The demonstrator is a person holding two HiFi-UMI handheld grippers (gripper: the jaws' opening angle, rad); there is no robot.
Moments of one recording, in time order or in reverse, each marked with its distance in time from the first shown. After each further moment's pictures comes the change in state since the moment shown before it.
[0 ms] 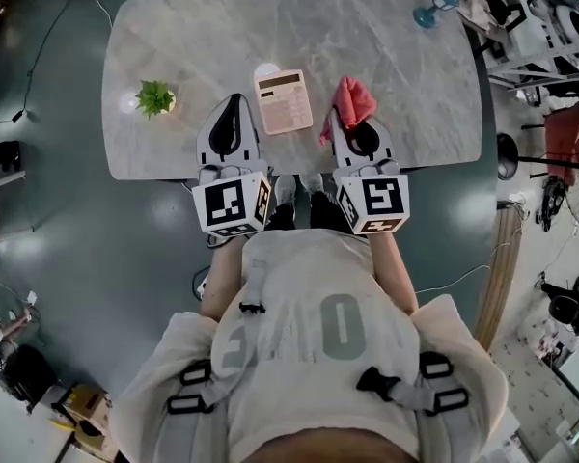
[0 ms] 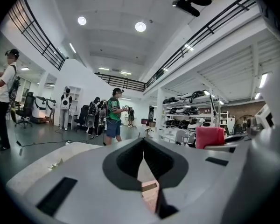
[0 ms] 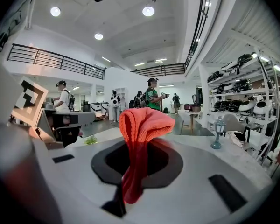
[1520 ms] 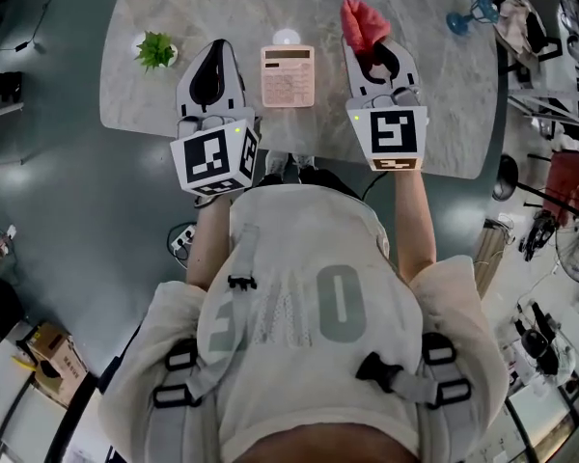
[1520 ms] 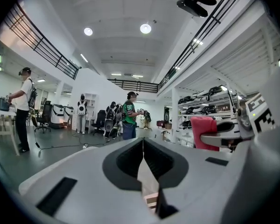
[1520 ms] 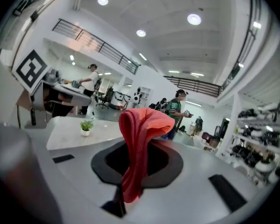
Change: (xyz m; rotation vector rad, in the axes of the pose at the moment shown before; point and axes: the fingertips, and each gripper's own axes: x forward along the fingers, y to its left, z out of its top) left arm 0.029 0.032 0.012 0.015 -0.028 0.208; right arm 0.086 -0.029 0.048 -0.463 -0.043 0.192
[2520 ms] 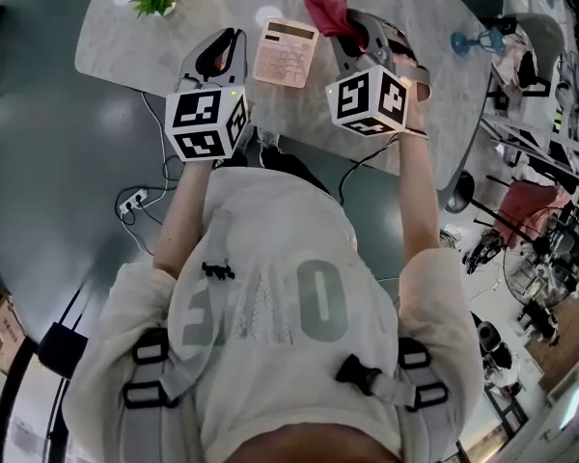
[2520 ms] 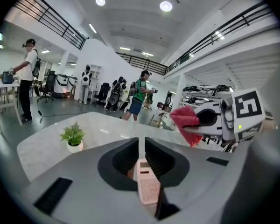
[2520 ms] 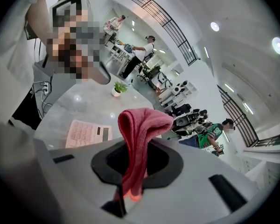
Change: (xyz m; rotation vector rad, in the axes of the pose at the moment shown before) left arm -0.010 0.014 -0.106 -0.198 0.295 -0.014; right arm 0.060 0.065 -0.053 -0.680 0.245 0.322
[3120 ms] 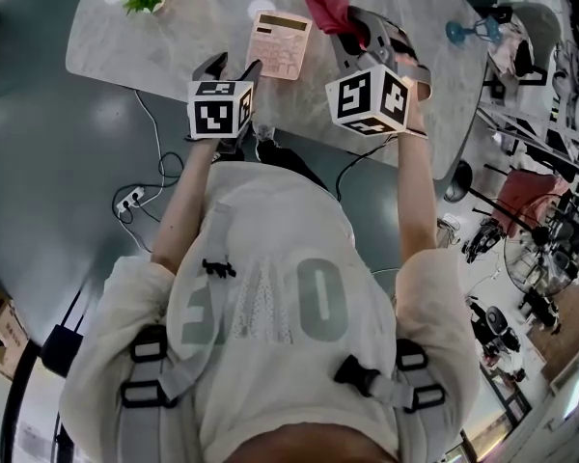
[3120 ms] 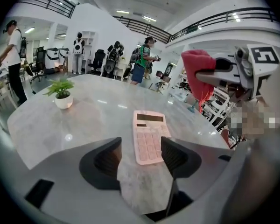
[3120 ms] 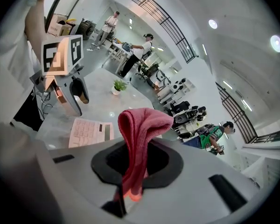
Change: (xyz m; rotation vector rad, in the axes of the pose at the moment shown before) left arm 0.021 -0.006 -0.132 -0.034 0.425 -0.052; right arm -0.012 0.005 -0.009 0.024 0.024 -0.012
